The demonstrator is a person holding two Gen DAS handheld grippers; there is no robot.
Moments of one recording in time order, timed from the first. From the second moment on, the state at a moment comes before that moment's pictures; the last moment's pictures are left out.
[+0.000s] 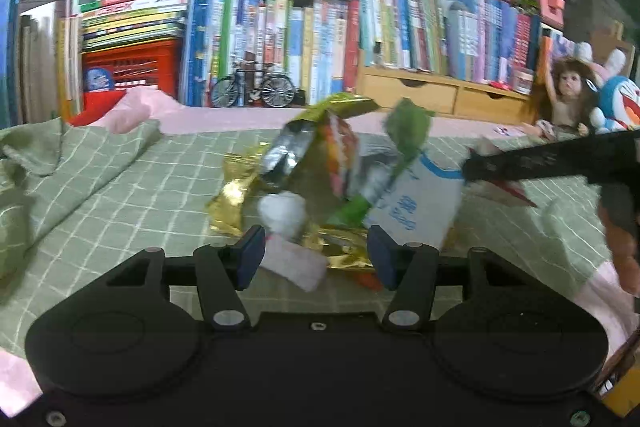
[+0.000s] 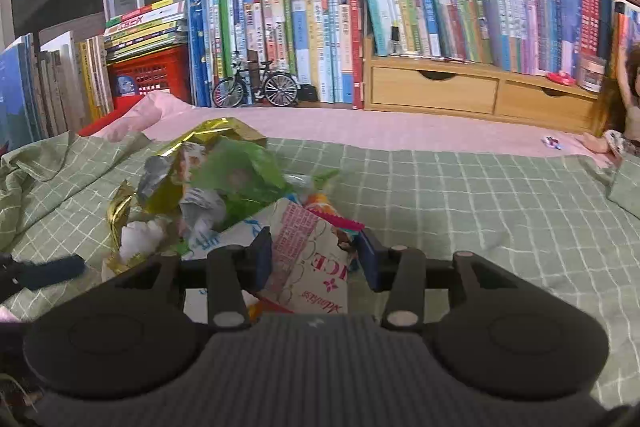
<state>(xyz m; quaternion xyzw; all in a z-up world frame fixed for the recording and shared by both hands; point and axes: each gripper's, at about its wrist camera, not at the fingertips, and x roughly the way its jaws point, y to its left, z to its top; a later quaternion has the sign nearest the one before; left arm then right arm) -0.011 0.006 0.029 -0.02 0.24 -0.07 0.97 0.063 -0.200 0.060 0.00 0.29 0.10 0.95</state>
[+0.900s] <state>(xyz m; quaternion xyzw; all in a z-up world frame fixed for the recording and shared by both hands) -0.021 -0.005 0.029 0.04 0.27 -0.09 0.96 0.012 -0.216 0.054 0.02 0.30 0.11 0.95</state>
